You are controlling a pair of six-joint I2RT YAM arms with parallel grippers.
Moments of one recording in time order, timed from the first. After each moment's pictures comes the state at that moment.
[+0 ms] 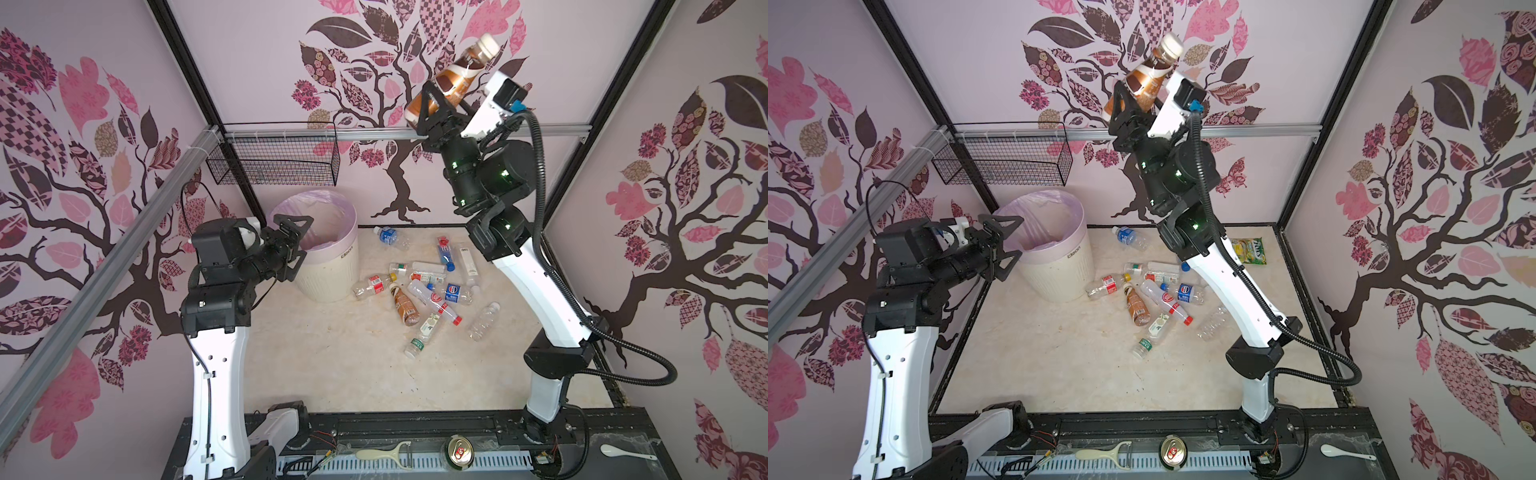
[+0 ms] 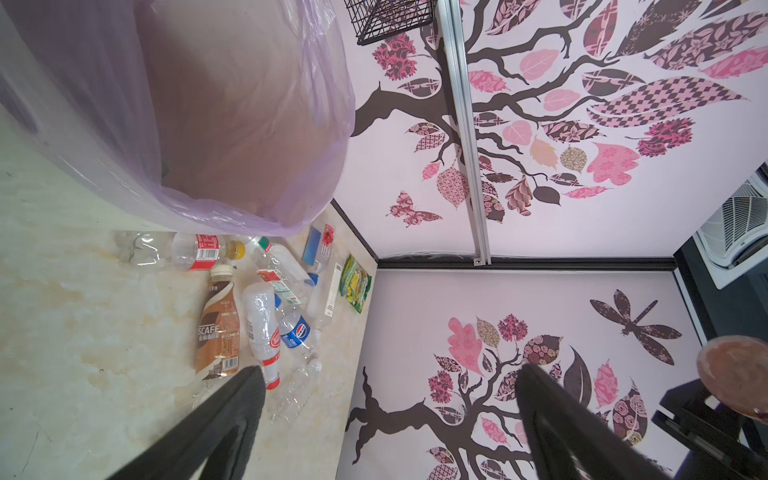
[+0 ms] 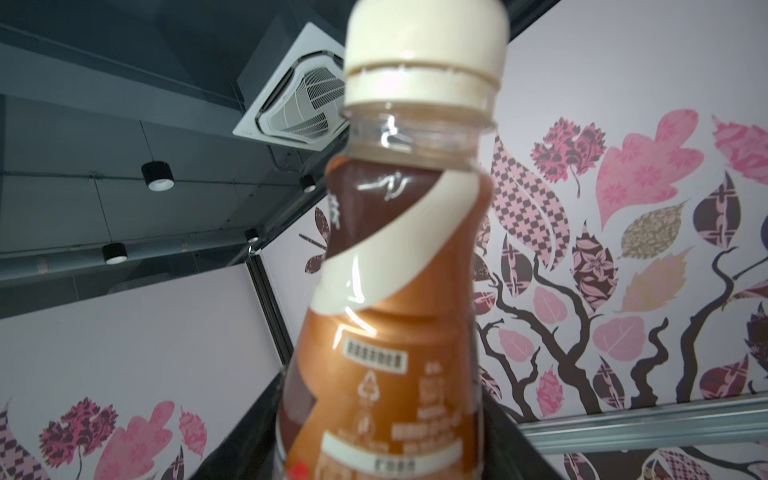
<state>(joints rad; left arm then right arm) 0.13 1.08 1.54 -0.81 0.60 -1.12 0.78 1.88 2.52 0.09 0.38 0.26</state>
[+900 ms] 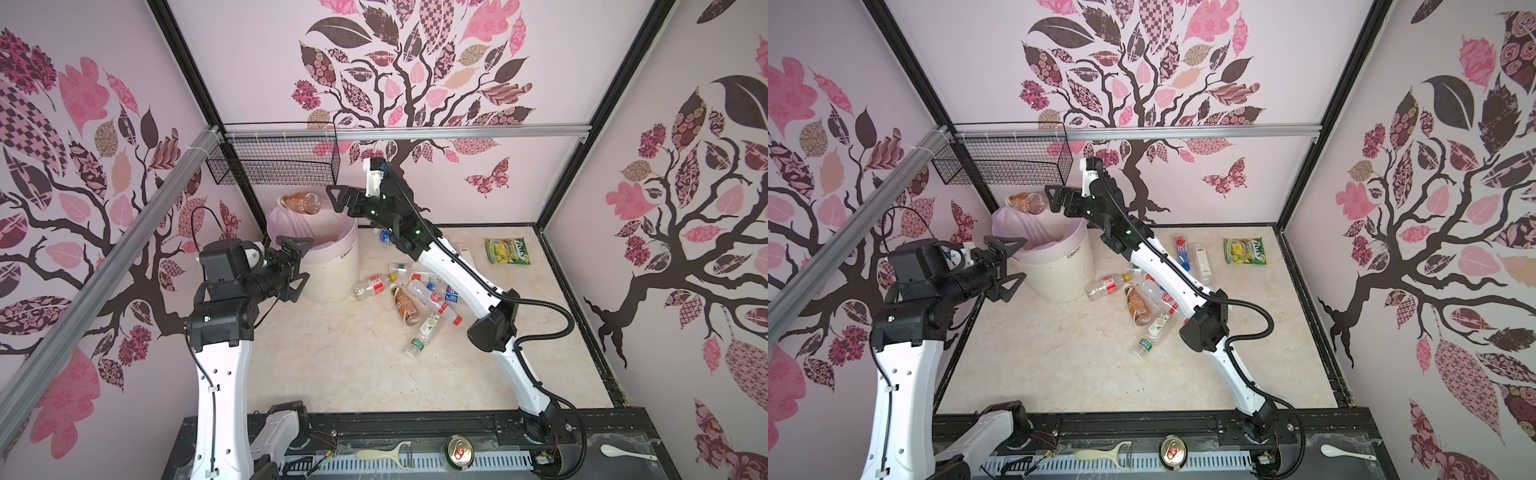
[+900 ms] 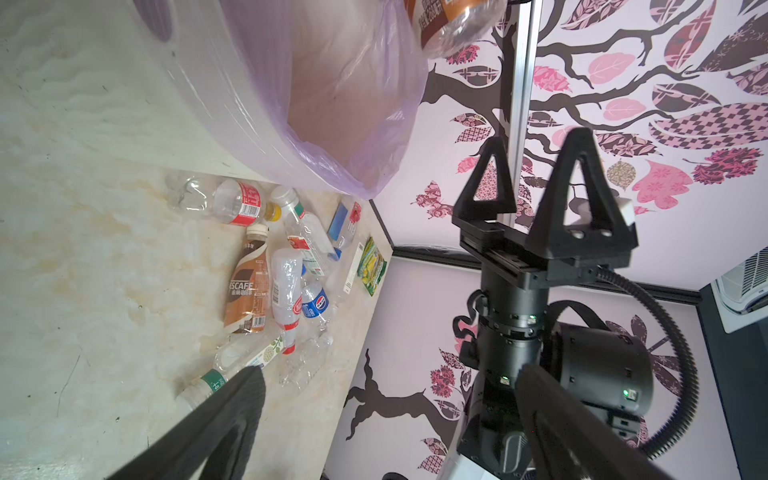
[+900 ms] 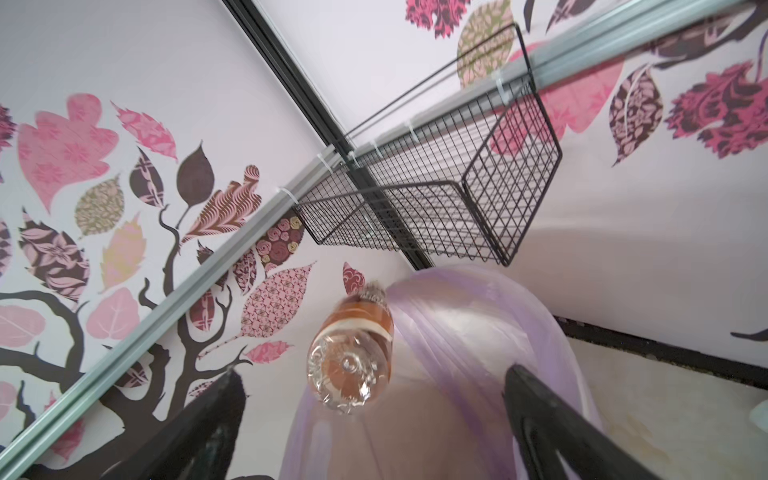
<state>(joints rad) 0.15 0.99 1.38 -0.86 0.61 -1.15 0.77 2.35 2.66 -0.23 -0.05 0.60</state>
